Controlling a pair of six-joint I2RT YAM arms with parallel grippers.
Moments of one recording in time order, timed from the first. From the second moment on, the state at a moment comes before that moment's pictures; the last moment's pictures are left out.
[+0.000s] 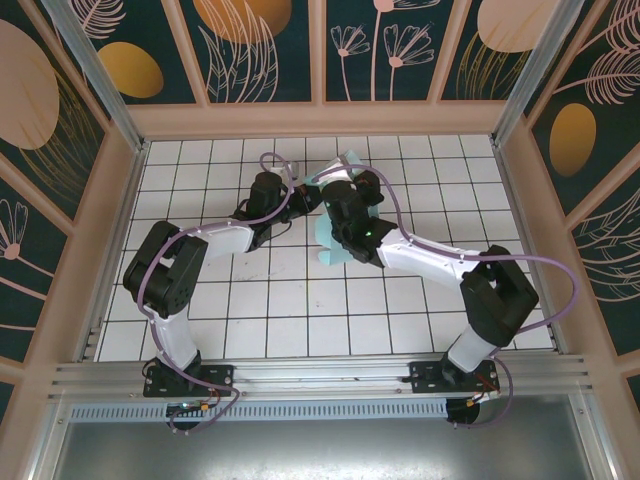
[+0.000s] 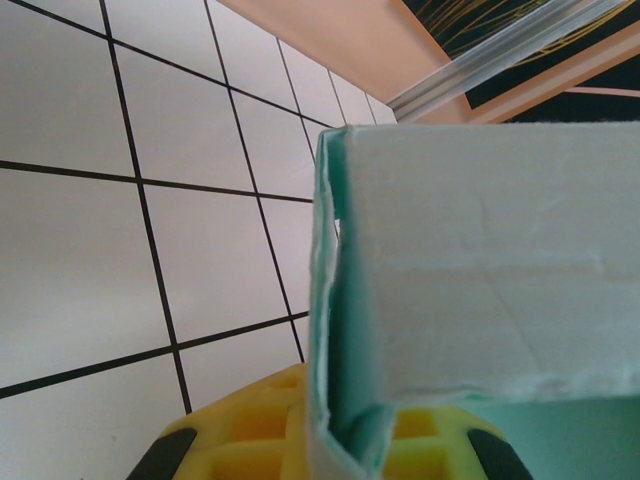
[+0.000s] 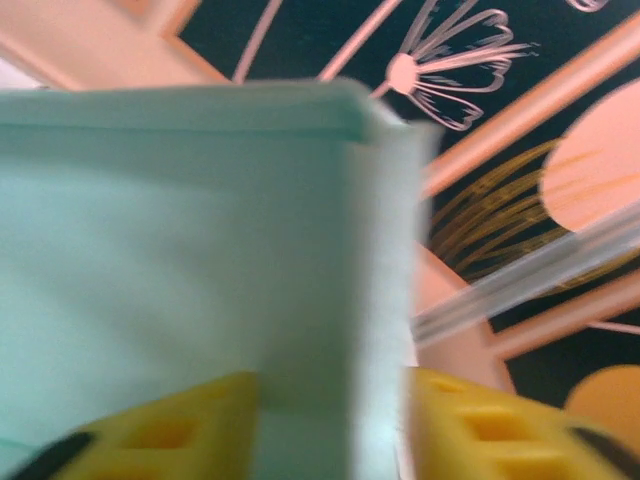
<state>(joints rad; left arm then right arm) -0.51 1.86 1.03 0.49 0.37 -0.85 0.84 1.61 1.10 0.14 0.97 -0.47</state>
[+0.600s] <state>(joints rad) -0.51 1.86 1.12 0.23 0.20 -0.87 0.66 1.32 1.11 -0.04 0.29 0.04</state>
